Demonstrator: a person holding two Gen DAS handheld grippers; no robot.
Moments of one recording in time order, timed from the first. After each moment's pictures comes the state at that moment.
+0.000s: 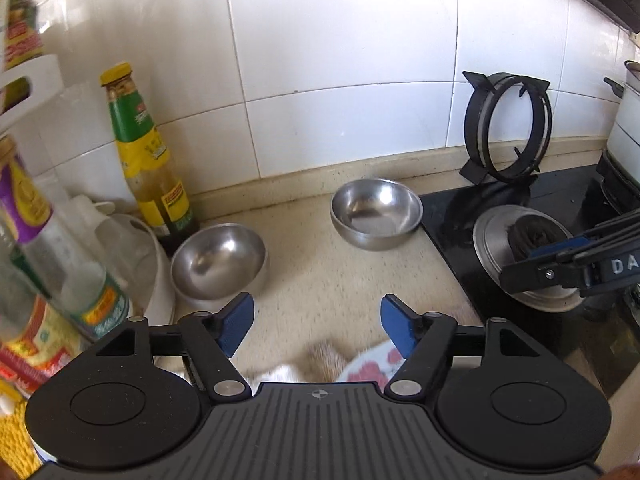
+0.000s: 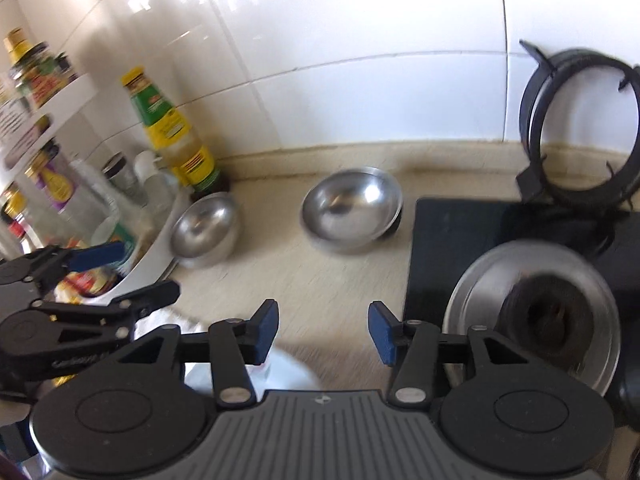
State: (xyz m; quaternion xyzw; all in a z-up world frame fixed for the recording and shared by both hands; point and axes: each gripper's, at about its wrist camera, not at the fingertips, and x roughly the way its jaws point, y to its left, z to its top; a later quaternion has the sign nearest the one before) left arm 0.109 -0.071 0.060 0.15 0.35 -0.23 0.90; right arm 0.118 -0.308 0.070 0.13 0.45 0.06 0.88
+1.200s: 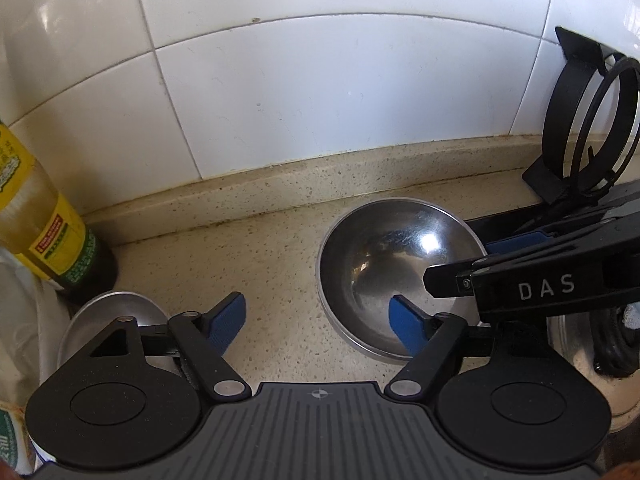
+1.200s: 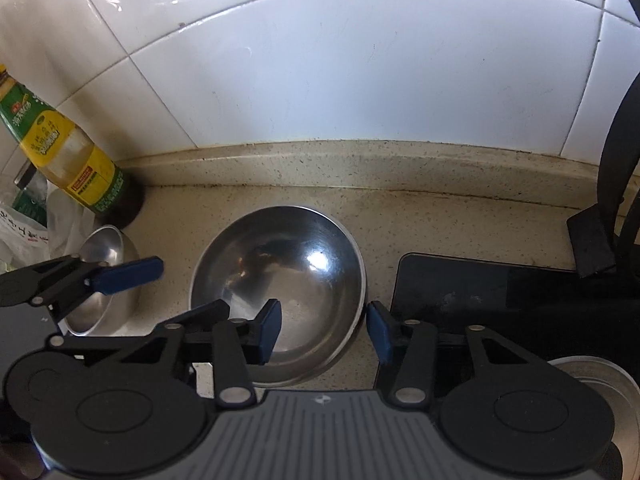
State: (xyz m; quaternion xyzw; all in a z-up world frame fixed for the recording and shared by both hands) left arm 0.273 -0.169 -0.014 0.15 0.43 -0.22 0.86; right arm 0.277 -0.339 -0.021 0.12 0.52 0.07 0.84
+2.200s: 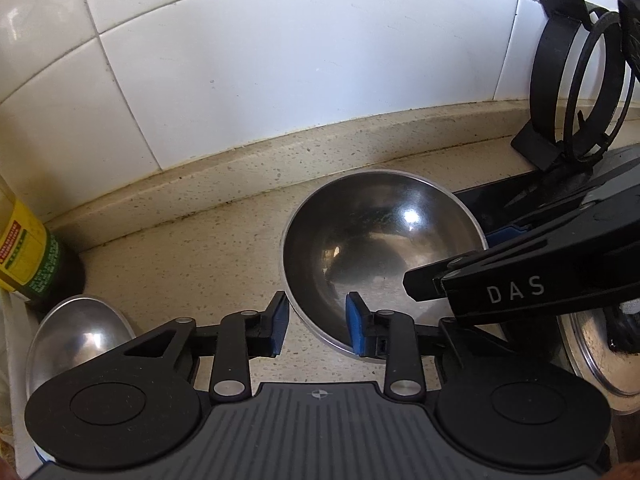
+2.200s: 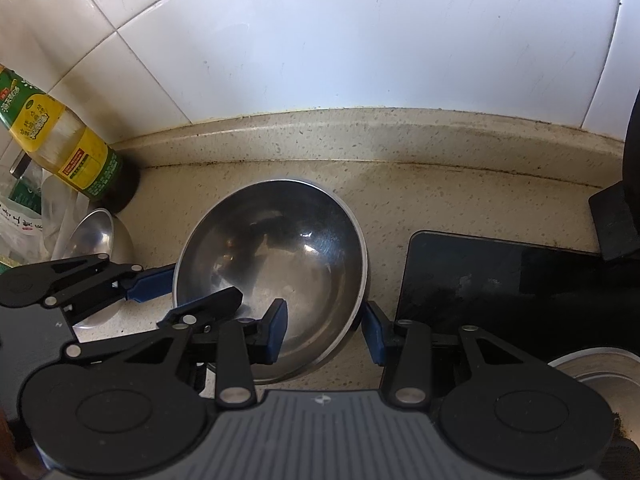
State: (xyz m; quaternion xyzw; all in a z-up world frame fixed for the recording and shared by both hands) left arm 0.278 -0.181 -0.038 0.18 0.44 -0.25 0.85; right arm 0.281 -0.334 -0.042 0.13 0.54 0.07 0.83
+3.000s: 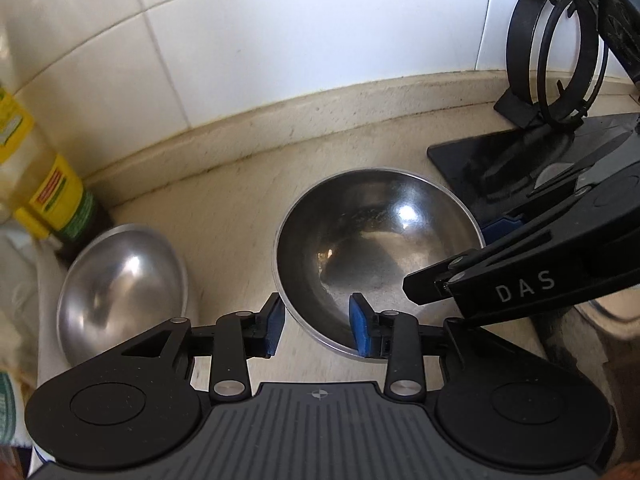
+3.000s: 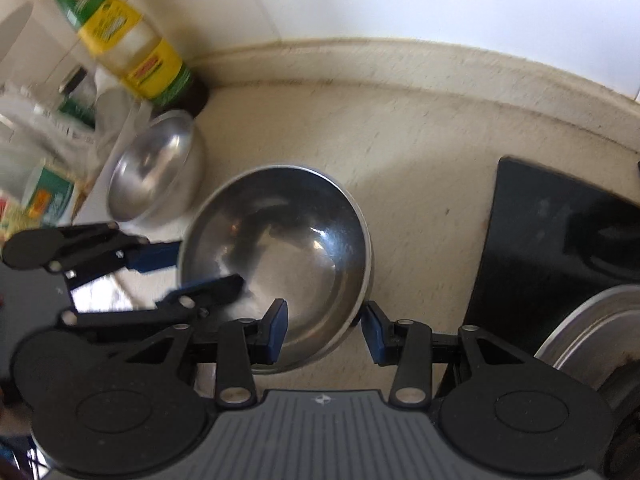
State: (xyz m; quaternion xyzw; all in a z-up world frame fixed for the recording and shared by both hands) left arm 0.237 -0.138 -0.030 0.18 0.45 -0.25 0.84; right arm 0.235 -0.283 -0.041 0.09 0.58 0.14 0.80
